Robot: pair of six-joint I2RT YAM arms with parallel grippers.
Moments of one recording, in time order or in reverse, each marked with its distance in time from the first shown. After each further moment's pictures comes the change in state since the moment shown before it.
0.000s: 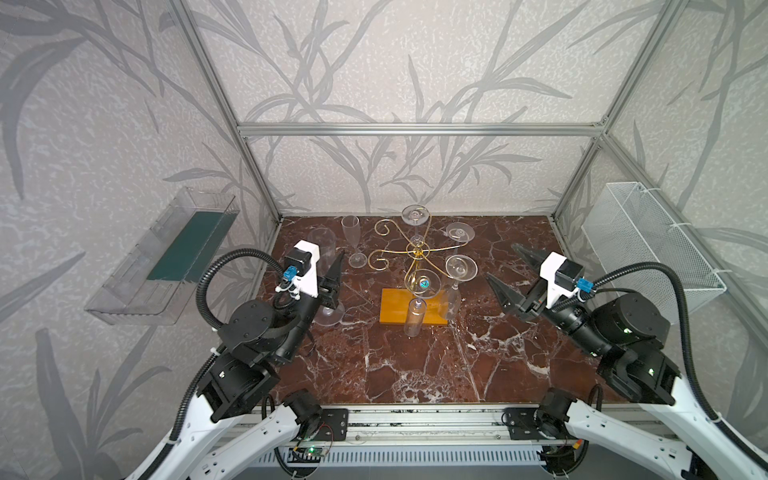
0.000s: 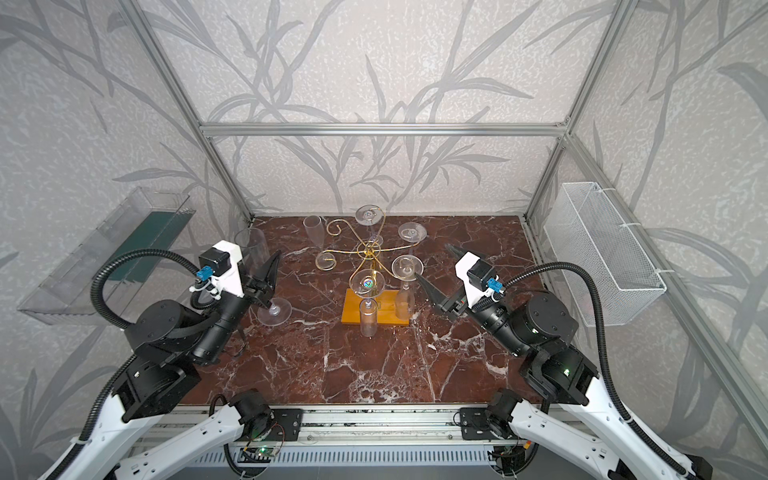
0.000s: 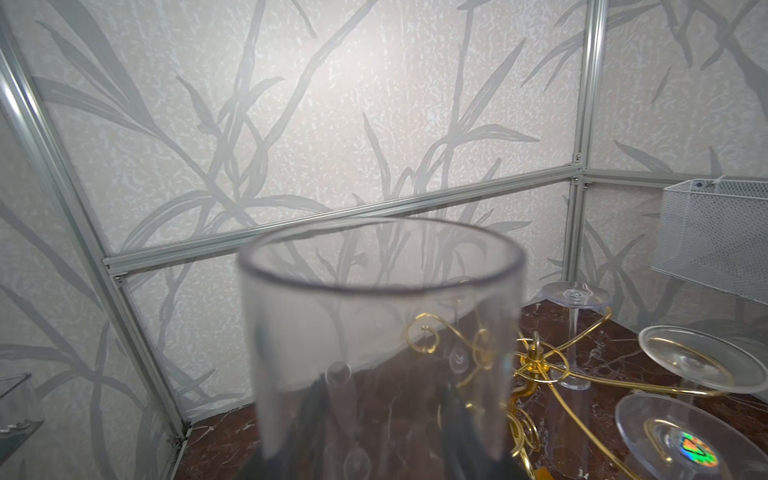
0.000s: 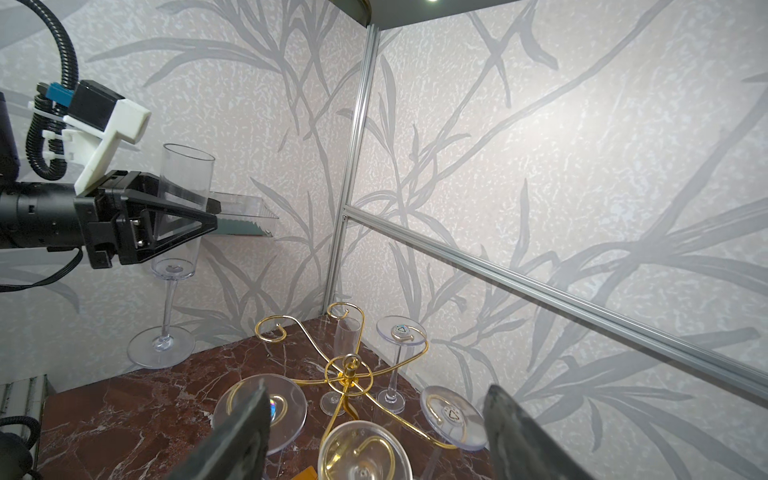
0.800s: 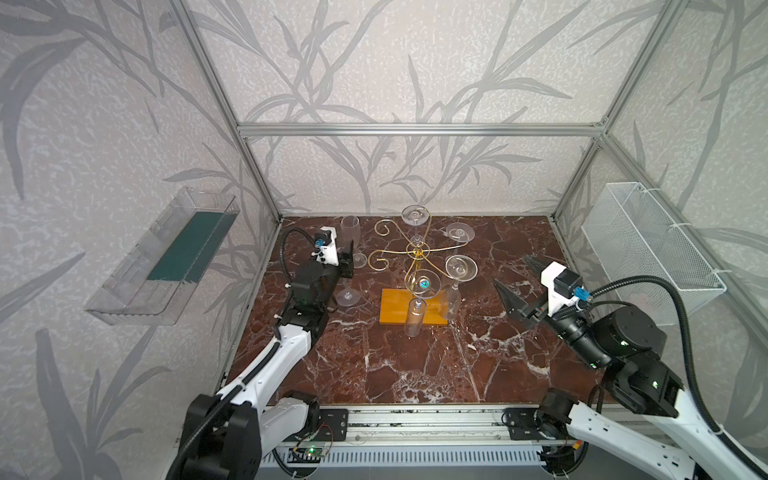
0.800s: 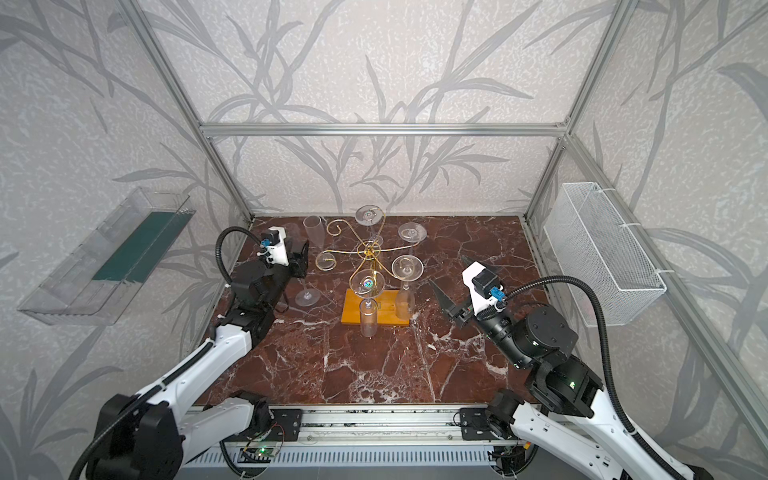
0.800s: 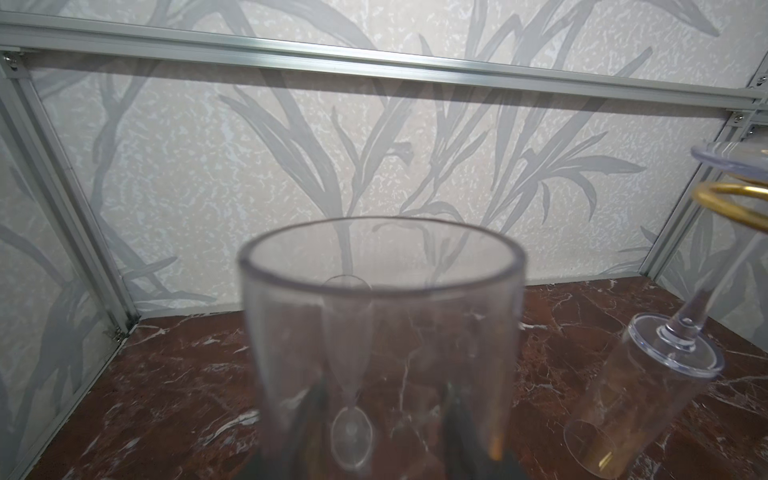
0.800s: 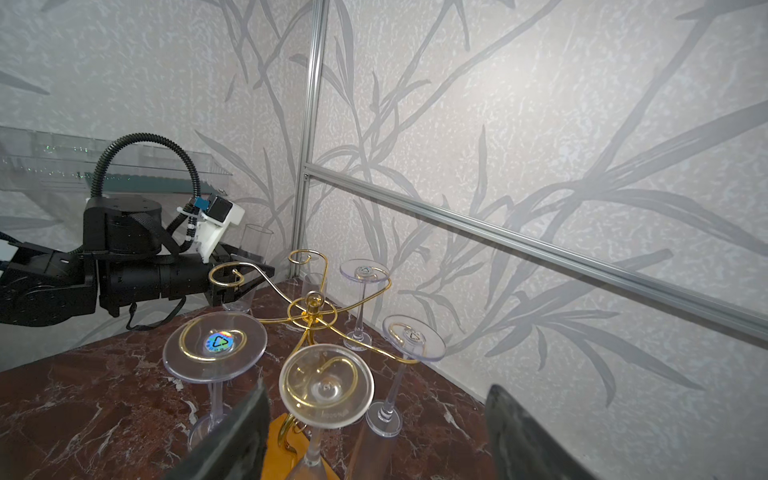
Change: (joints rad) left arm 0.499 0.532 -0.404 0.807 0.399 -0.233; right arm 0.000 -0.101 -0.101 -0.084 0.147 0.005
